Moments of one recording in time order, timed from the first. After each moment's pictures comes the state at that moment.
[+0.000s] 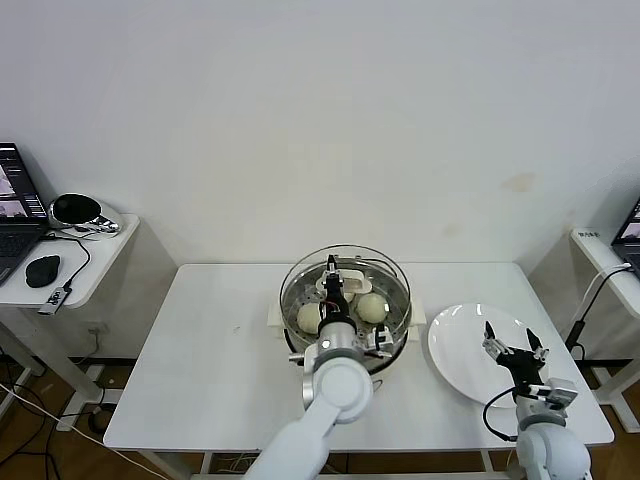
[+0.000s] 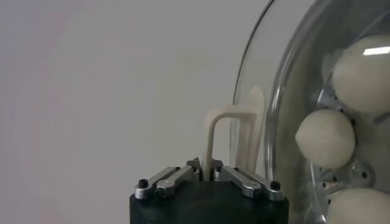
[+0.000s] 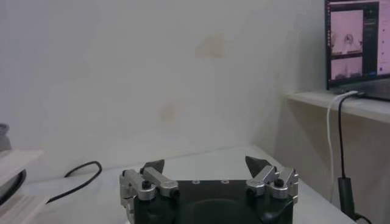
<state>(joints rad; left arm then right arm) 0.85 -1.60 0.14 -1.70 1.57 0.74 0.33 -1.33 1.27 0.74 1.75 0.45 -0.10 0.05</state>
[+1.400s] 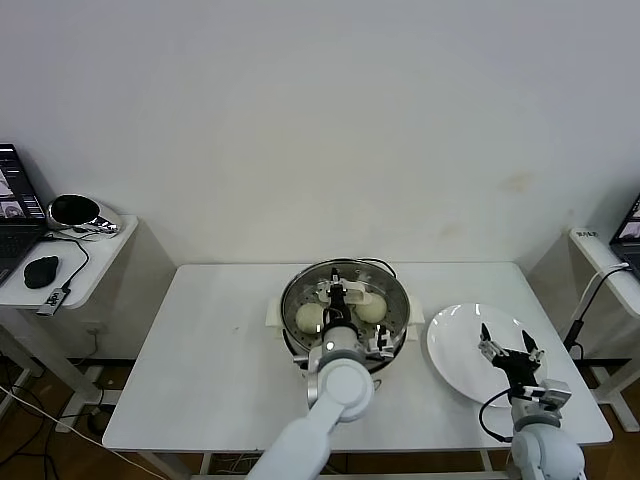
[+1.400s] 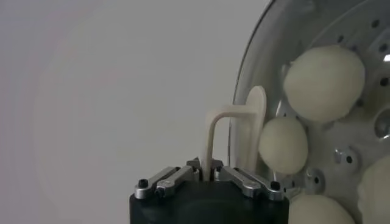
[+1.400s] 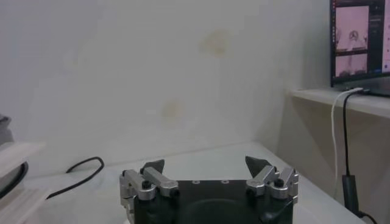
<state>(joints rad) 0.84 -1.61 0.14 -1.62 1.60 0.74 0.39 -1.32 1.28 0.73 1.73 0.43 -0.09 0.05</state>
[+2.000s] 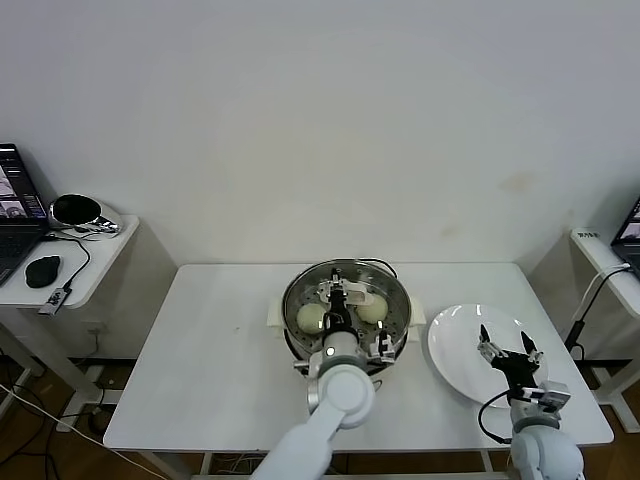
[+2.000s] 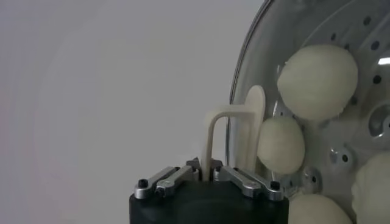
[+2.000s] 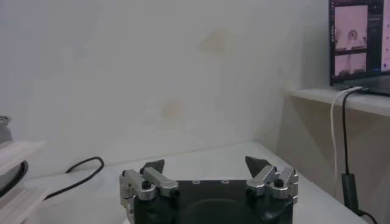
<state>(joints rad) 0.86 -1.61 0.16 -1.65 1.59 0.74 0.38 -1.33 1.28 0.73 1.73 0.43 -0.09 0.04</state>
